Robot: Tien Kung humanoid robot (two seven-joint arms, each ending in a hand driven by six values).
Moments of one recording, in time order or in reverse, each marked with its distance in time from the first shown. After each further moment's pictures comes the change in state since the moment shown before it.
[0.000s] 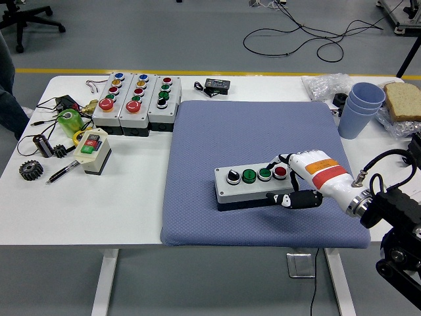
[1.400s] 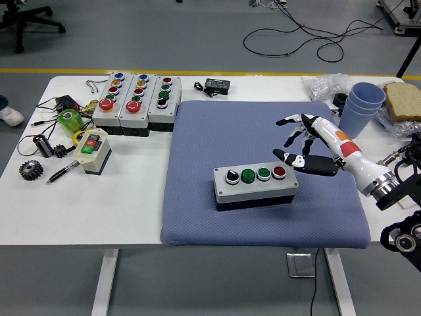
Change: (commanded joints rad) left arm 0.007 0.000 -0.018 0.000 0.026 -0.002 0.006; right arm -0.026 0.017 0.169 -0.011 0.577 -0.089 0.157
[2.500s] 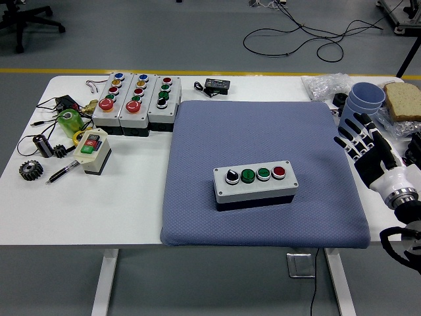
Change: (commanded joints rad) left arm -0.002 0.000 0.020 0.000 -0.026 0.002 -0.003; right arm -0.042 0.055 0.059 -0.266 1.342 -0.039 0.105
